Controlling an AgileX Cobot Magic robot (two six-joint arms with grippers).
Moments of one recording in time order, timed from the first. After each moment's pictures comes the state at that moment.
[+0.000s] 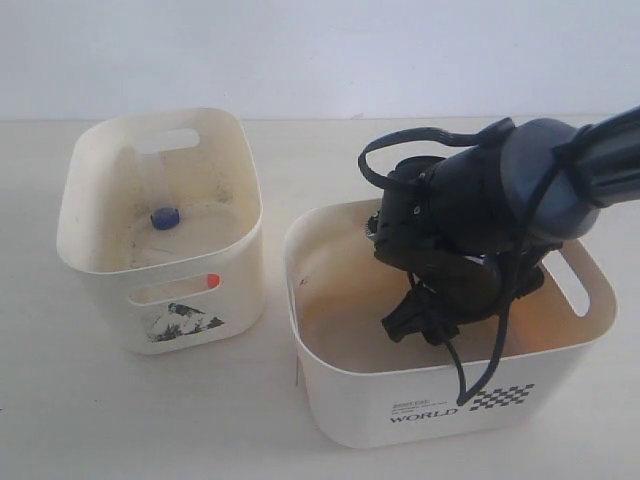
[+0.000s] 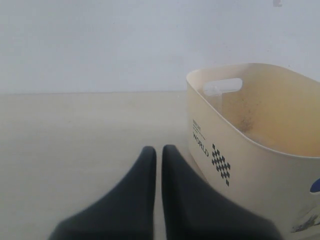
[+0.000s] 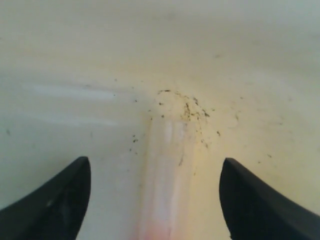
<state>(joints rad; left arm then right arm) -0.01 0.00 0.00 0.03 0.21 -0.03 0.66 1.90 -1.03 -0.73 0.93 0.90</state>
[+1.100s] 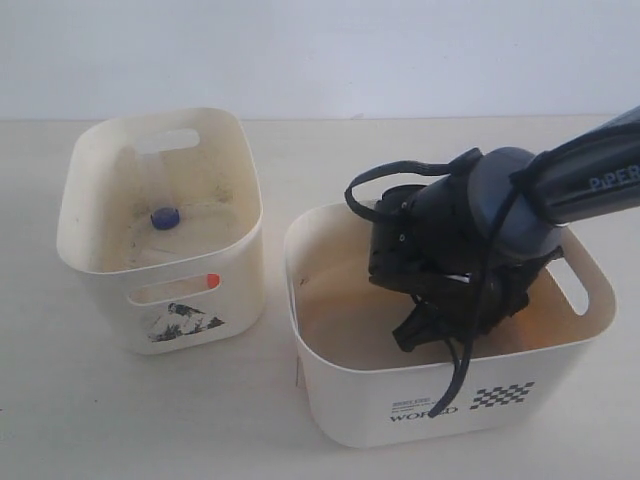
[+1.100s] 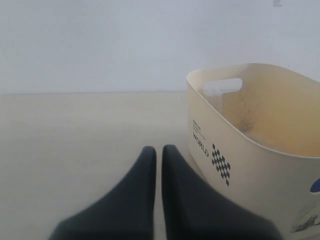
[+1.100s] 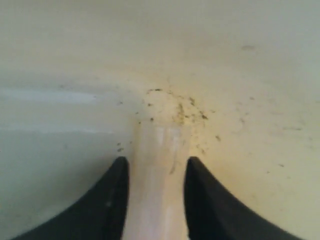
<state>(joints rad) -0.01 0.00 0.00 0.03 0.21 -0.03 0.66 1.98 -1.03 -0.79 0.96 0.97</state>
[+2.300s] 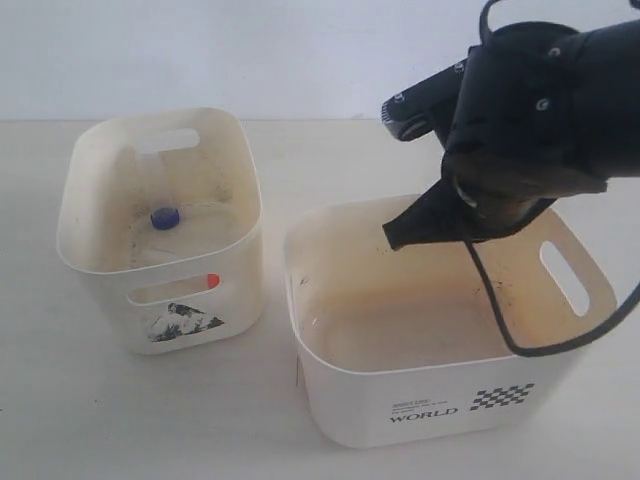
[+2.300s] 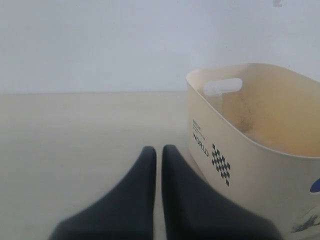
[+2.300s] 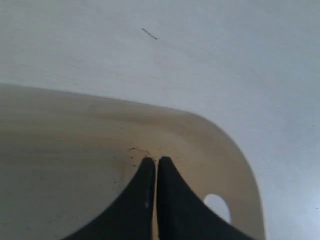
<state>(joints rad) -0.01 0.00 0.00 0.03 0.21 -0.03 0.66 1.61 -1.03 -0.79 0.91 0.92</state>
